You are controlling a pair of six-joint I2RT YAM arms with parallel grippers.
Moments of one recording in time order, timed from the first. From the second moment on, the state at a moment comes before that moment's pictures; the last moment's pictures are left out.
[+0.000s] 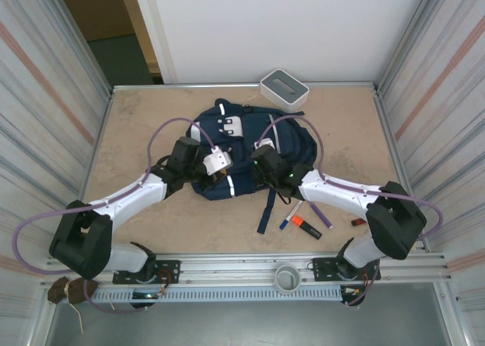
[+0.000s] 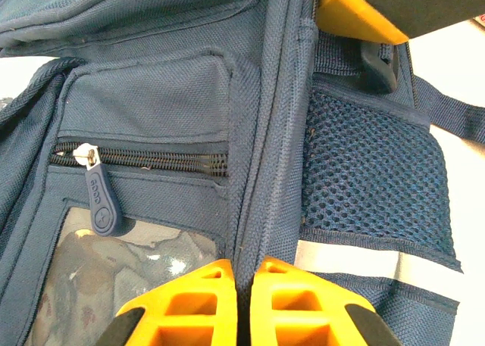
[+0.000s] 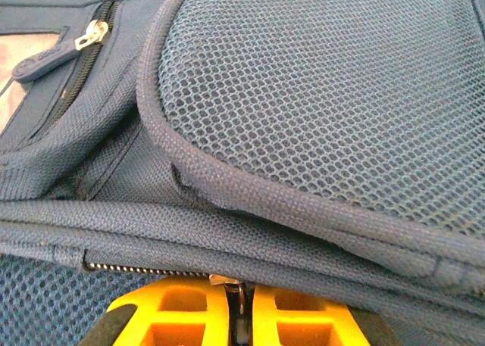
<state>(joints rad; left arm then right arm) -0.52 1.35 0.77 -0.16 0.34 0.57 0.84 1.48 0.91 -0.24 0.32 0.41</state>
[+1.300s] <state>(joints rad) -0.72 1.27 0.77 -0.06 0.20 0.68 0.73 1.24 0.75 -0.23 -0.06 0.41</state>
